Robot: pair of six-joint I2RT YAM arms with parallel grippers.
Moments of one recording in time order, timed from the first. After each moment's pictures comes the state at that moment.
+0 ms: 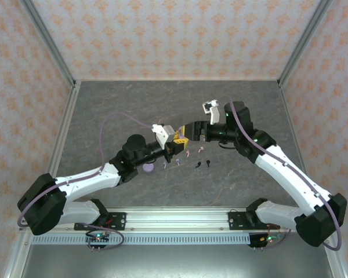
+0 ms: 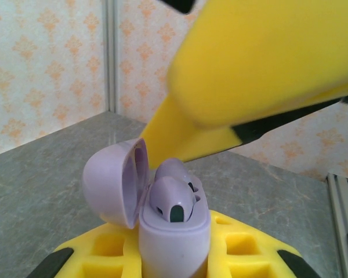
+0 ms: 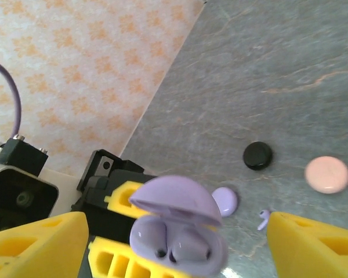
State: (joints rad) left arm -0.75 1.24 0.60 0.62 0.27 -0.10; right arm 0.56 1.14 1.06 -0.38 -0.58 0.56
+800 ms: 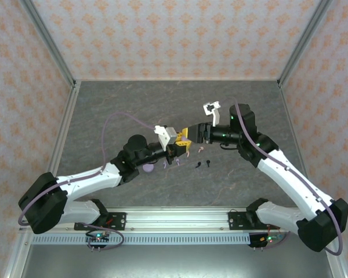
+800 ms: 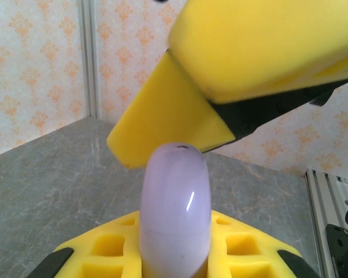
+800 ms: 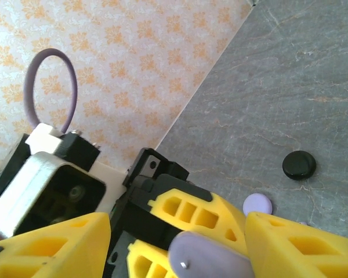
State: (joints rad) left arm -0.76 1.26 0.61 0.63 0.32 -0.09; right arm 0.54 1.07 0.99 -0.28 -0.69 0.57
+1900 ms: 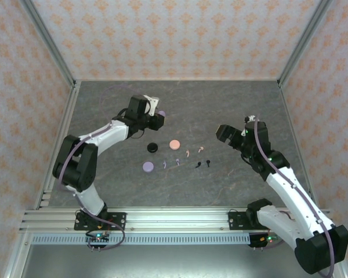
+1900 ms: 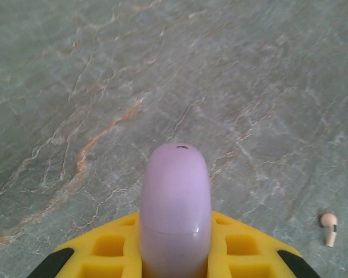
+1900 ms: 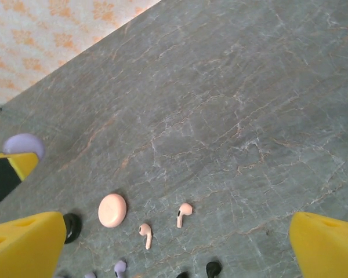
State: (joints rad) left arm -0.33 1.76 1.15 -0.16 0.28 -0.19; right arm 0.30 0.87 0.74 -0.47 -0.02 0.67
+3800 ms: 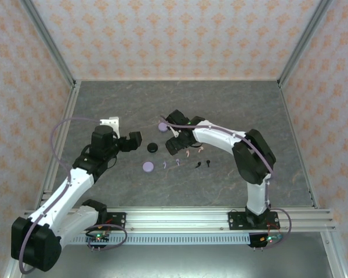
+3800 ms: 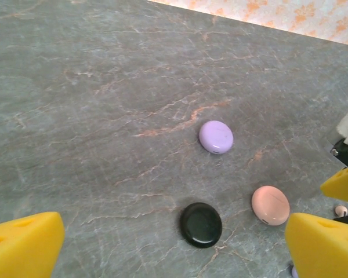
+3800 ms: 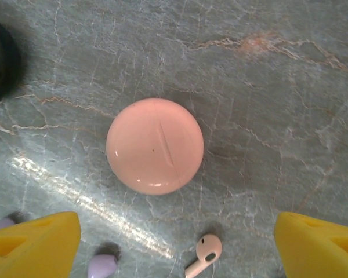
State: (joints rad) left arm -0.25 0.90 0.60 -0.24 -0.01 -0.36; right arm 0.75 1.94 1.43 -0.73 0.06 0.13
